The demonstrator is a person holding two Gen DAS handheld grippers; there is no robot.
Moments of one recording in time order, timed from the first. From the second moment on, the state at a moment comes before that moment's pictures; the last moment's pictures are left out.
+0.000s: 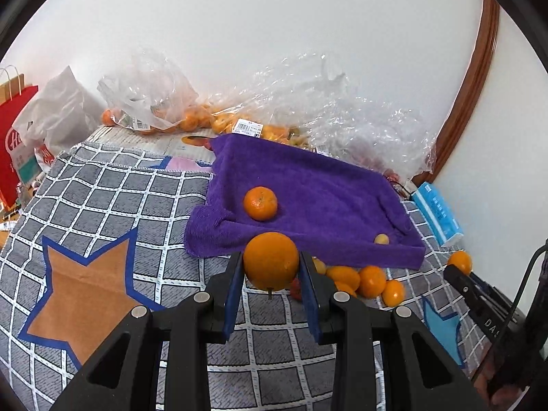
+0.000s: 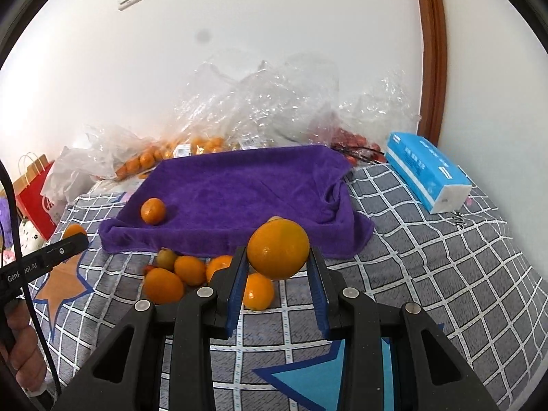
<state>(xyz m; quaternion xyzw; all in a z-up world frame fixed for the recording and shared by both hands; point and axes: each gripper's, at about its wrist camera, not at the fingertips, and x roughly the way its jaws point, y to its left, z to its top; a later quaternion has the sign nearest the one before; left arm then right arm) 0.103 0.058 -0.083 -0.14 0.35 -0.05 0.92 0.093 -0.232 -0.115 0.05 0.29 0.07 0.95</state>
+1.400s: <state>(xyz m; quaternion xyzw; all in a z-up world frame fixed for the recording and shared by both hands) 0.108 0.060 -0.065 -0.15 0.34 -0.06 0.93 0.102 -0.238 -0.105 0.06 0.28 0.06 0.96</state>
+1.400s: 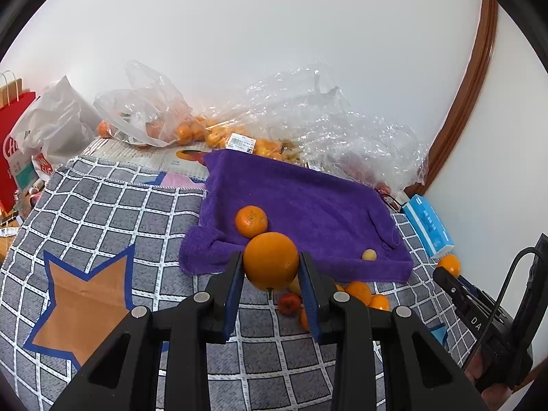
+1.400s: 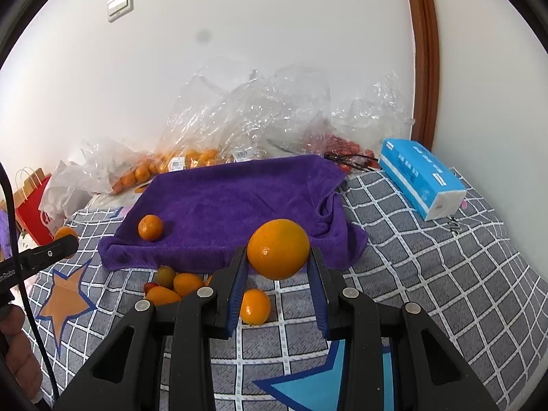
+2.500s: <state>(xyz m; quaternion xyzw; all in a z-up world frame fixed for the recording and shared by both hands) 0.155 0.078 -0.065 -0.17 0.34 -0.06 0.92 0.156 -0.229 -0.092 0.04 0.26 0.06 0.96</state>
